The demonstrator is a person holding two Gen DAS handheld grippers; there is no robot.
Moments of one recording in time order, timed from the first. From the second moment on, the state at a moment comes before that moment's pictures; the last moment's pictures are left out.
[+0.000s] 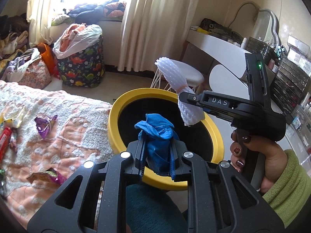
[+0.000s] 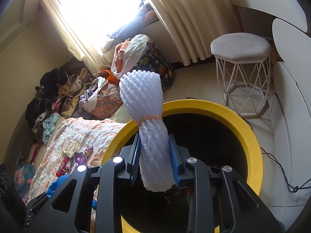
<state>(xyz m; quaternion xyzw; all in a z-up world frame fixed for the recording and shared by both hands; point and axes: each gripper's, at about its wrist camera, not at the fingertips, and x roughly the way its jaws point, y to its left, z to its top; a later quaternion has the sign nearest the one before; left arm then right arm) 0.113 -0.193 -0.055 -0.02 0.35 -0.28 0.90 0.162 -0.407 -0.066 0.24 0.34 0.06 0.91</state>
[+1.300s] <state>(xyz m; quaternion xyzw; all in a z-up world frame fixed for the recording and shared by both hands) 0.141 -0.182 -0.068 -0.03 0.34 -0.22 0.91 0.167 -0.424 -0.073 0.26 0.35 0.04 0.90</state>
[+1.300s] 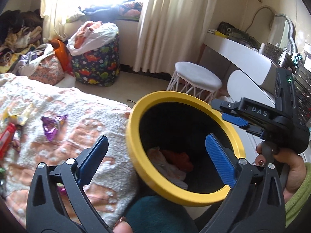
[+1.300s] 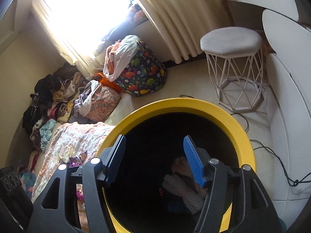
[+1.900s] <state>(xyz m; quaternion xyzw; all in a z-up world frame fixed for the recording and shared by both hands) 0.128 -0.120 -0.044 -0.06 0.30 -0.15 0.94 0.155 -0.363 -0.039 0.18 0.30 0.09 0.93</state>
